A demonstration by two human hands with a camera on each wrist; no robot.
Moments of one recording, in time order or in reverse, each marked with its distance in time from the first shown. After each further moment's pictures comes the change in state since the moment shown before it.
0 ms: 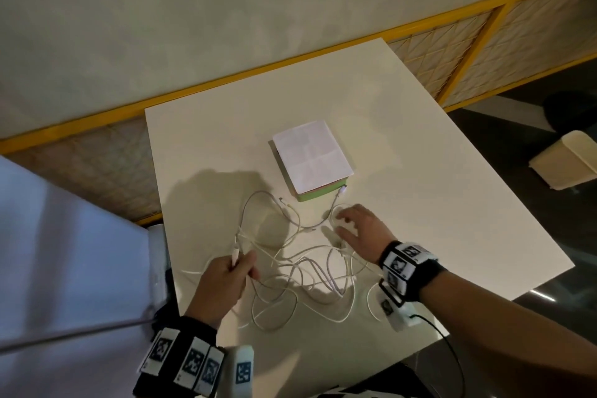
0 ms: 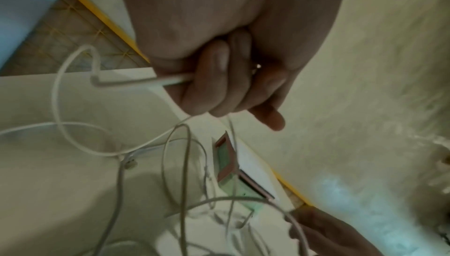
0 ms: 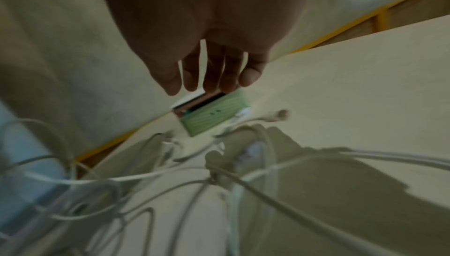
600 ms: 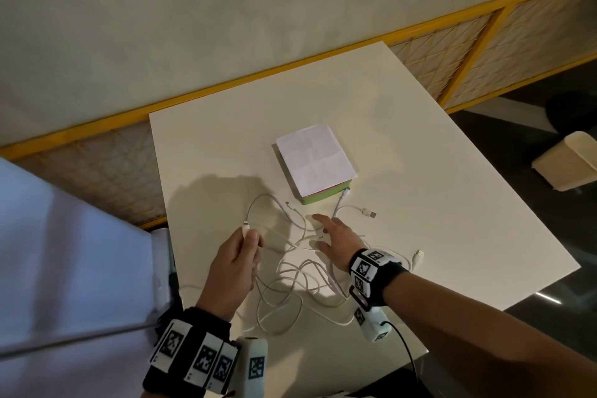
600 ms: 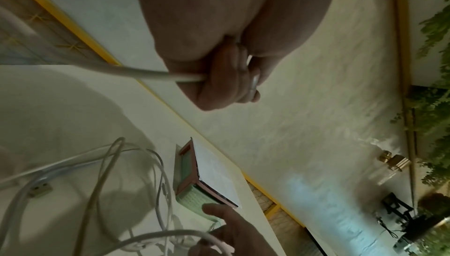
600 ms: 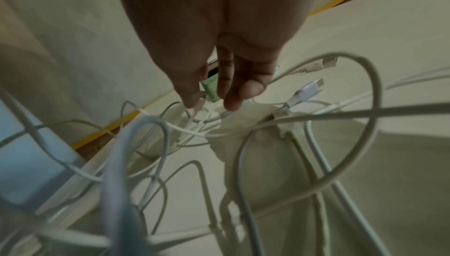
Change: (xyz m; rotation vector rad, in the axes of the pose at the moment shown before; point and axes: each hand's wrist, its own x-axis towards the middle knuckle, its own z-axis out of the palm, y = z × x) left_hand -0.009 0.037 0.003 -0.187 -0.029 0.185; right_hand 0.015 -0.027 0.048 0.031 -0.153 0.083
